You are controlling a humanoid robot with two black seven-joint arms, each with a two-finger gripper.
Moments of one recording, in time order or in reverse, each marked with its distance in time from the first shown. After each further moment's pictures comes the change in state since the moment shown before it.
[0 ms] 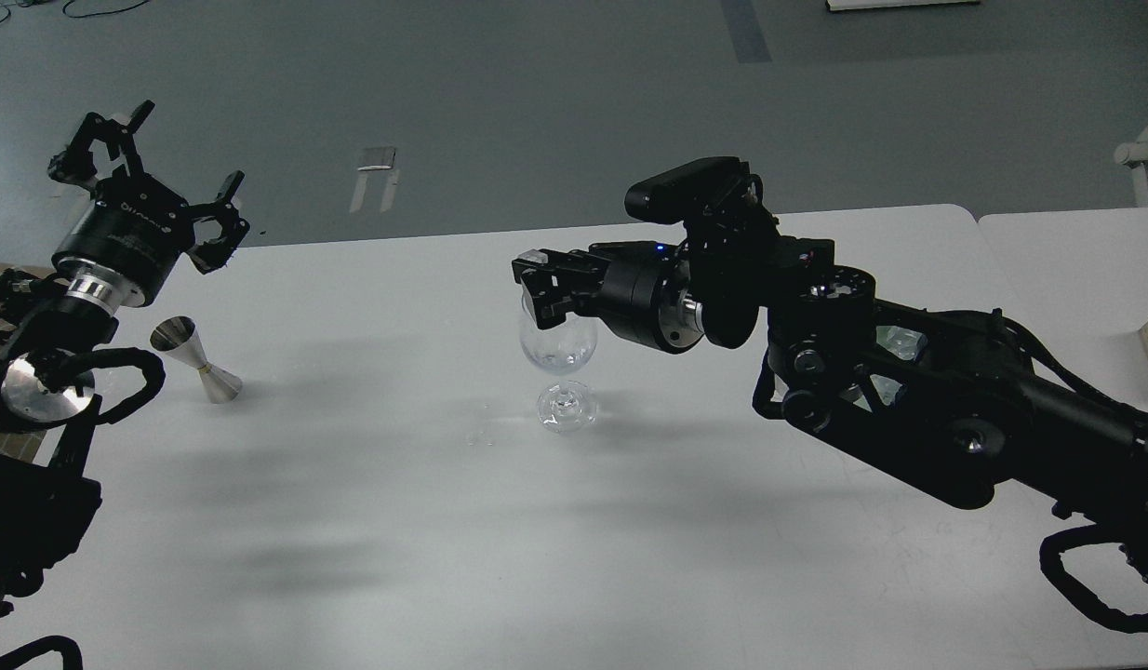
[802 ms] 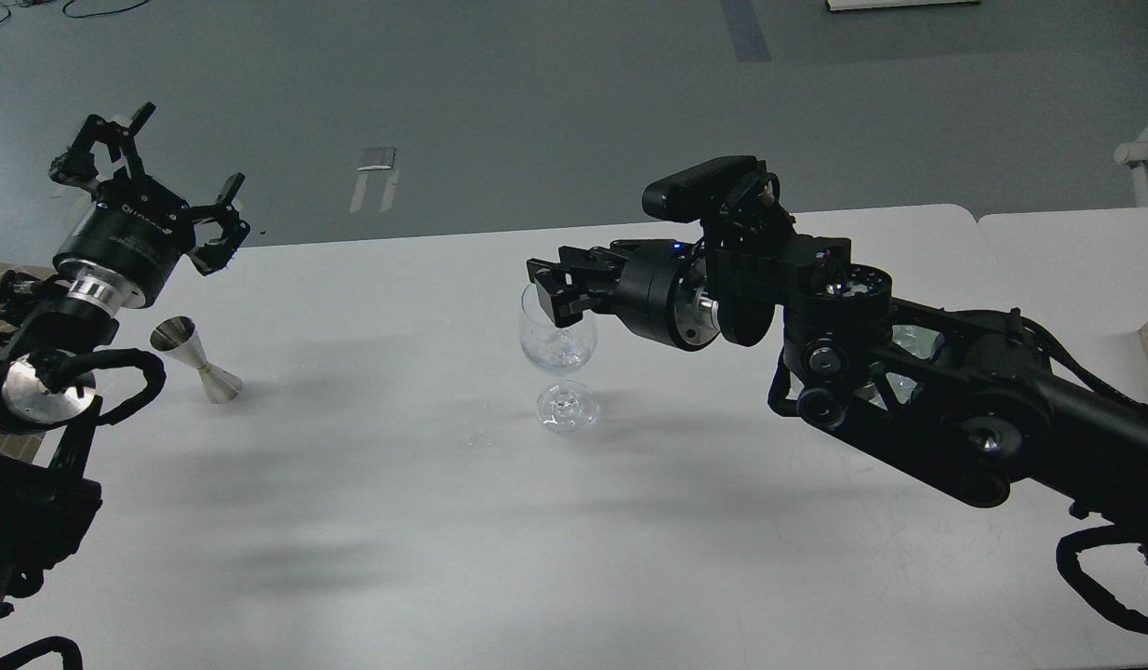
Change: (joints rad) left arm 0.002 0.000 0.002 0.000 0.000 0.003 0.000; right arm -0.002 -0.033 0.000 0.007 0.003 0.000 0.000
